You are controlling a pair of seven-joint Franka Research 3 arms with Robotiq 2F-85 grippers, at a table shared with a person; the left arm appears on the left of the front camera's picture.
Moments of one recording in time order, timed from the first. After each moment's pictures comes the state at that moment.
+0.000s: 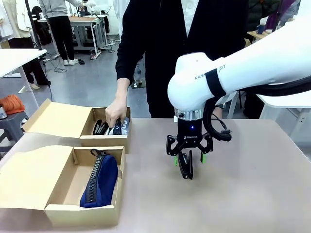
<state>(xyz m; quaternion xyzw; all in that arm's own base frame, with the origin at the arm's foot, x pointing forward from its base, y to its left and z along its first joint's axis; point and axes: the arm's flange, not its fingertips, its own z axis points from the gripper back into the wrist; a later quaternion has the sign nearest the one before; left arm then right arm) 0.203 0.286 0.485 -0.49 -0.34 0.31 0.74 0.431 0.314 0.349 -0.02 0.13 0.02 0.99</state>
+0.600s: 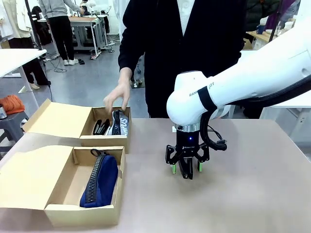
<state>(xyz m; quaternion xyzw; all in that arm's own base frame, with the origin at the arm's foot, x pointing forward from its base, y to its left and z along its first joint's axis) 0.203 0.286 0.485 -0.49 -0.34 0.31 0.74 0.445 0.313 0.298 -0.01 0.13 0.03 0.99</state>
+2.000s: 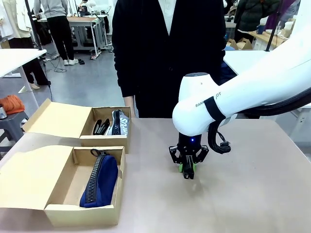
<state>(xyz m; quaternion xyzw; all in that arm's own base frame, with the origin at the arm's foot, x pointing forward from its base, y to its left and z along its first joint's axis) 0.203 0.286 0.485 -0.49 -0.34 0.31 0.74 0.442 0.303 0.302 0.00 0.06 0.01 1.00</state>
